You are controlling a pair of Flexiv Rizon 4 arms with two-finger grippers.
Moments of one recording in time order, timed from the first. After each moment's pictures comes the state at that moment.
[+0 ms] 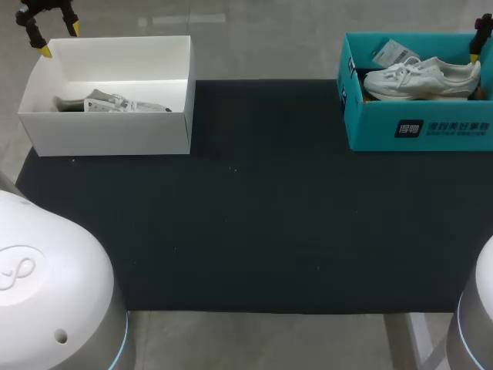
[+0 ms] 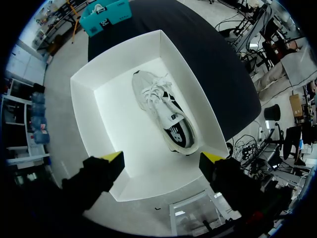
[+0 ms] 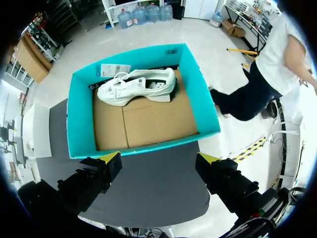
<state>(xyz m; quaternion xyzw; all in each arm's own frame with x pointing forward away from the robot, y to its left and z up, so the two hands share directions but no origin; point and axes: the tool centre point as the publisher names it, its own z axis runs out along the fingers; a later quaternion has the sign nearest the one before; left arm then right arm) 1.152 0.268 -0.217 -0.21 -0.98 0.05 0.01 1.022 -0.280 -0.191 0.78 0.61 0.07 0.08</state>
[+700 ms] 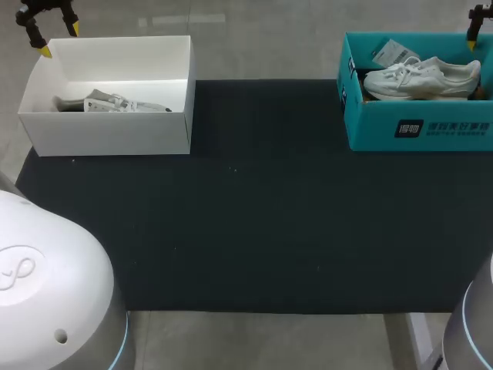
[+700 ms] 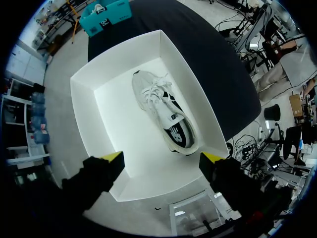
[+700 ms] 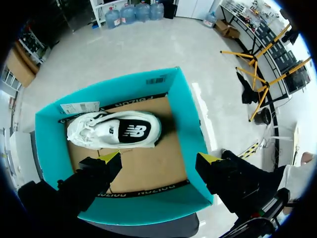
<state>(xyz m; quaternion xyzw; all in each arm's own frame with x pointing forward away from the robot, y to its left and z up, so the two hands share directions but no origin) 1.152 0.268 -0.217 -0.21 -0.98 0.05 0.01 1.162 -0.341 -0.248 0.79 0.61 0.03 0.10</state>
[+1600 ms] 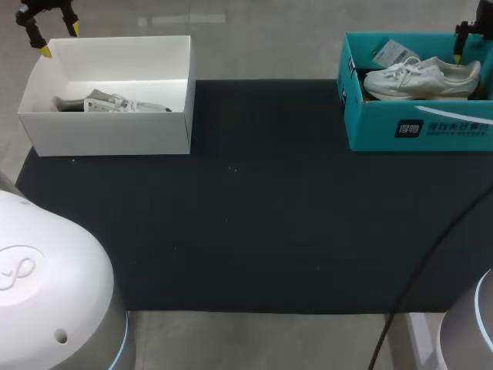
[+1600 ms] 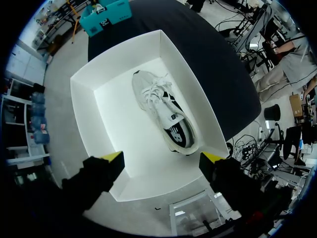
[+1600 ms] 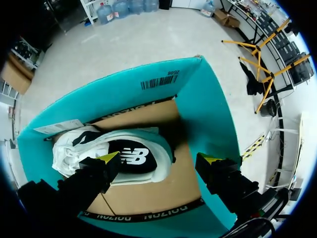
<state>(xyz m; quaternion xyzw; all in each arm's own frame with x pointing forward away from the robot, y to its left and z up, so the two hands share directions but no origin) 1.152 0.268 -0.217 -0.21 -0.98 0.05 0.01 1.204 -0.349 -0.325 0.81 0.58 0.02 0.07</state>
